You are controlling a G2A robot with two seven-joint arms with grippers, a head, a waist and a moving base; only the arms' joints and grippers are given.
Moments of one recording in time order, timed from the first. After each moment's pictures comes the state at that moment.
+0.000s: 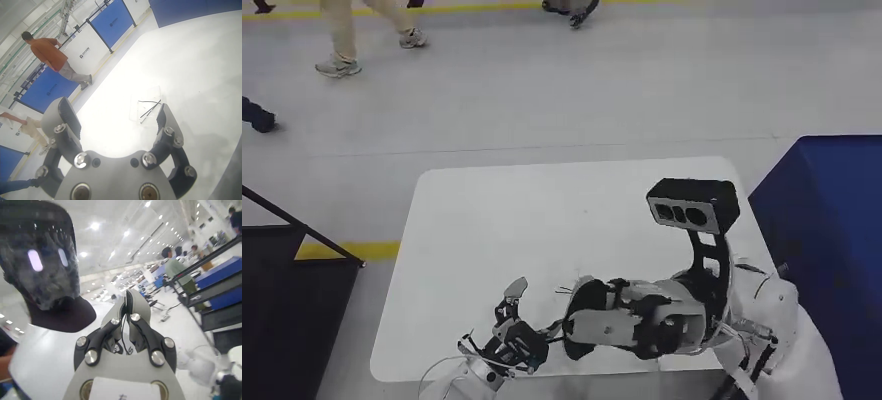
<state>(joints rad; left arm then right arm) 1.82 -1.22 -1.23 -1.99 2.08 -0.14 0.24 -1.14 -1.10 1.15 -2.27 0.77 -0.18 0.82</state>
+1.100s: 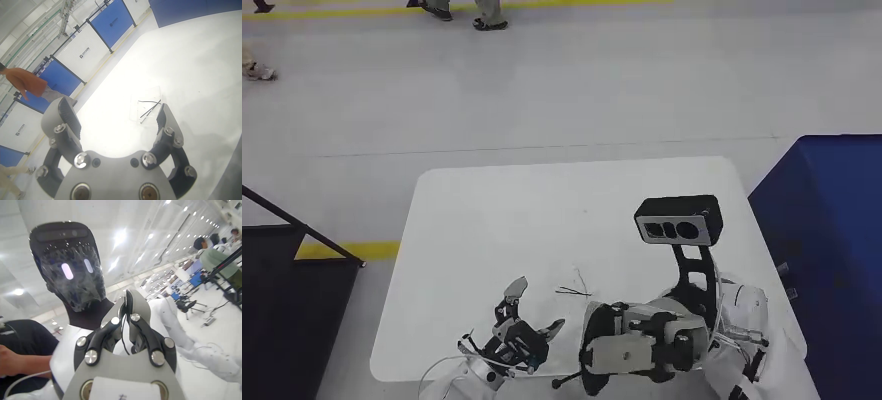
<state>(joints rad) 1.82 -1.22 -1.23 -1.99 2.08 -0.14 0.24 -1.20 -1.14 1.10 -2.26 0.73 -0.37 0.83</state>
